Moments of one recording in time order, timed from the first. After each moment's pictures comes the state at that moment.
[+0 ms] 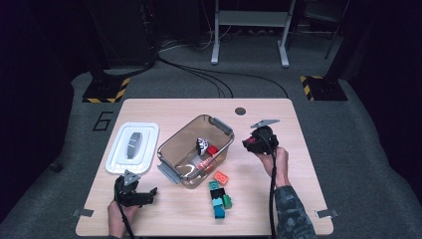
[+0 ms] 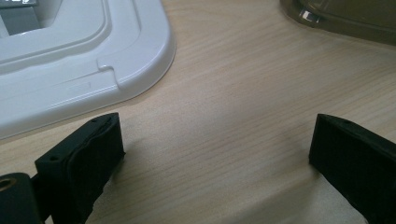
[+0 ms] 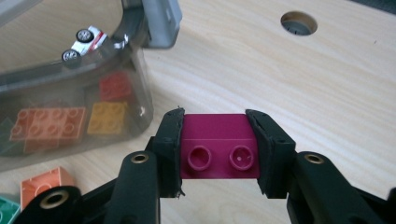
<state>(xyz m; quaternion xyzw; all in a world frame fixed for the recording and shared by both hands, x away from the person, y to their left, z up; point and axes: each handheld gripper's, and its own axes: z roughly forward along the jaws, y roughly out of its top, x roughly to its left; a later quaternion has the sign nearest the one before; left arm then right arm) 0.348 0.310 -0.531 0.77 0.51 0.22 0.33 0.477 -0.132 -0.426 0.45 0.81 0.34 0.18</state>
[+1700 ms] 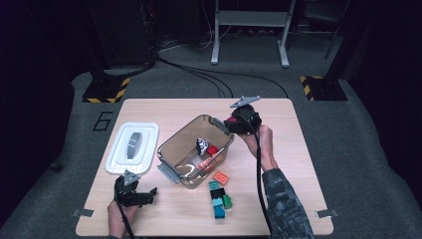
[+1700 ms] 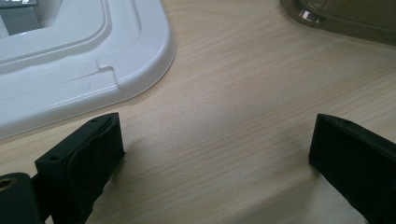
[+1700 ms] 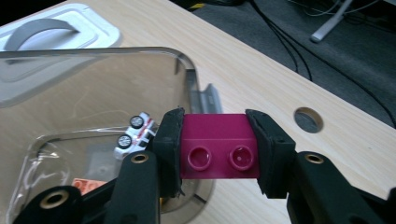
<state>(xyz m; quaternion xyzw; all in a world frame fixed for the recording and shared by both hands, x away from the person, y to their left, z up) 0.348 0.310 -0.531 0.77 0.51 0.22 0.33 0.493 -0.071 -0.357 0.37 0.82 0.37 0.22</state>
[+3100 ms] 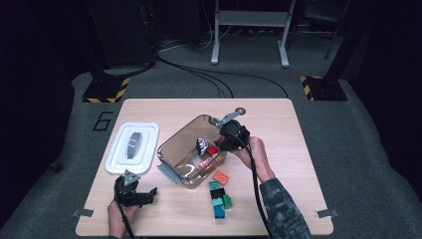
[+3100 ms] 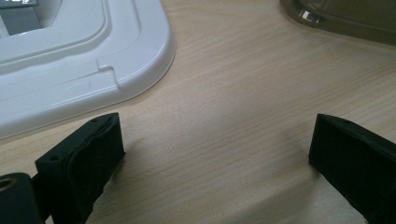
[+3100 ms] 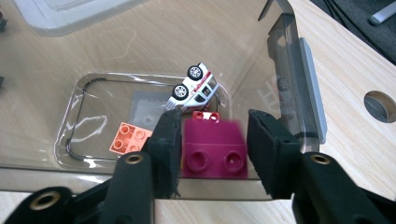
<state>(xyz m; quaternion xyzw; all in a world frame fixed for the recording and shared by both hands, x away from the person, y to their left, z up) 0.348 0.310 -0.531 0.77 0.51 0.22 0.33 0.471 -0.044 -0.386 0.31 0.88 0.31 0.16</state>
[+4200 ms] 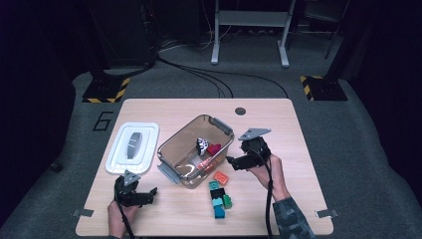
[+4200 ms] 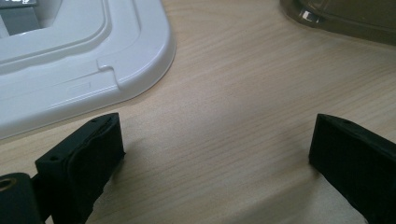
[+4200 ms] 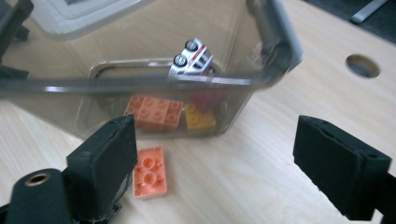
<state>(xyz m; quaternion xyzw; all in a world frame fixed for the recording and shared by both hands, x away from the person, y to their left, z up) 0.348 0.310 -0.531 0.77 0.51 0.22 0.33 0.419 -0.098 -0.399 0.35 0.84 0.37 0.17</state>
